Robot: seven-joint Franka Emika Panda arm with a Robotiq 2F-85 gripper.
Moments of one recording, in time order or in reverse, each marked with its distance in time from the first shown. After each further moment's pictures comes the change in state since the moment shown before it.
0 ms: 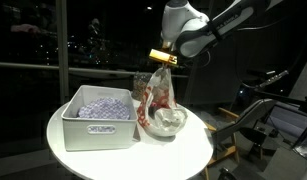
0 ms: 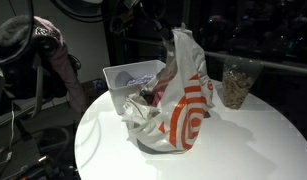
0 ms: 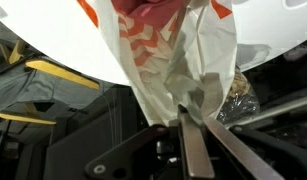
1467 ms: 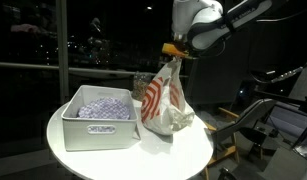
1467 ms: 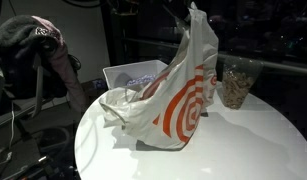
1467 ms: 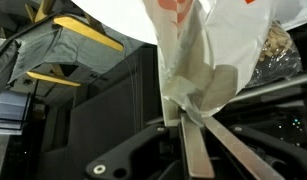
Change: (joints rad) arm -0.128 -0.112 0.076 -0.011 -0.126 -0.118 -0.009
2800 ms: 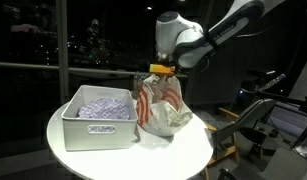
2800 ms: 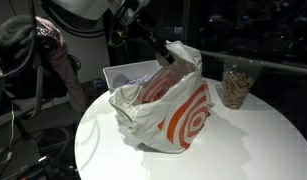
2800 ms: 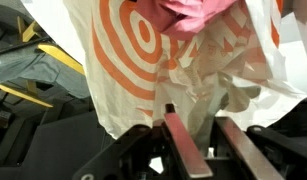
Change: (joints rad) arm 0.037 0.155 0.057 -0.029 0.055 0.057 -0.095
